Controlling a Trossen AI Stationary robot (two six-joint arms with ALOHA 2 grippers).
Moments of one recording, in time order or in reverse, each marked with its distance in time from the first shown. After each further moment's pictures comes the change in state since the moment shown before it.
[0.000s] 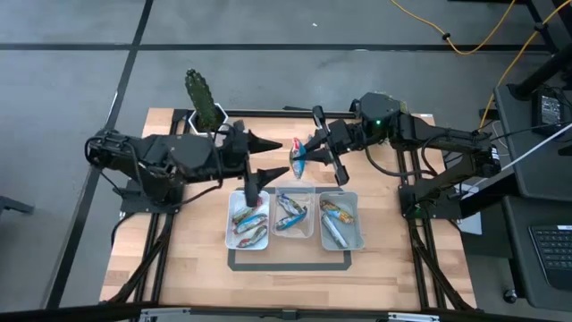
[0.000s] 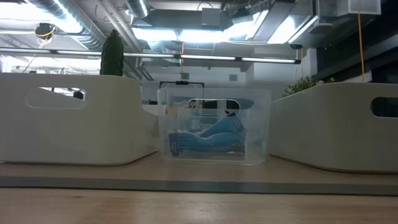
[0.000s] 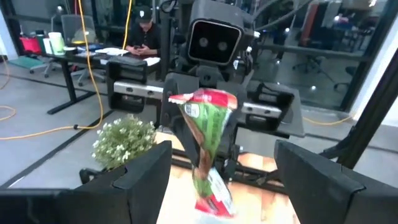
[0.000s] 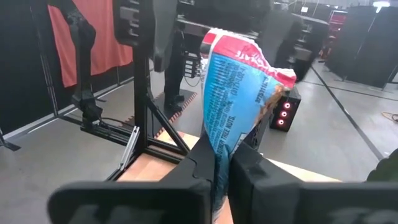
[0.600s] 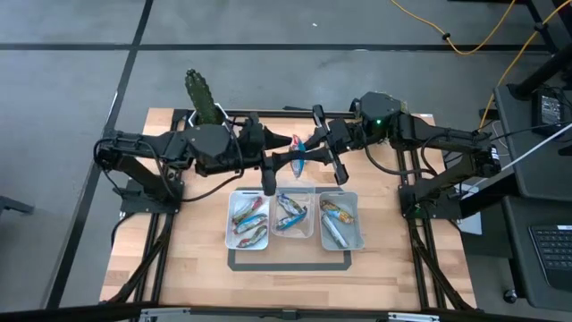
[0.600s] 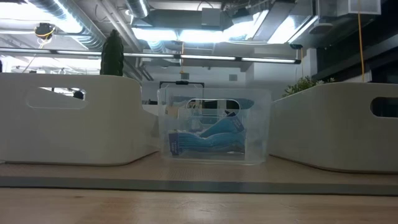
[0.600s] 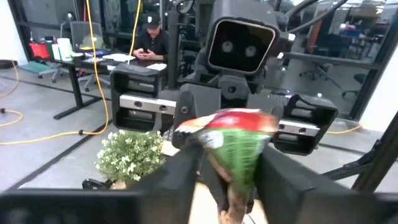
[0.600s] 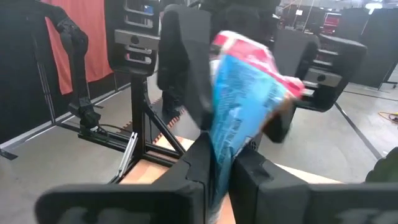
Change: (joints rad) left arm 0.109 0.058 0.000 0.101 0.077 0.029; right arm 0.000 0.000 0.000 0.015 0.002 0.024
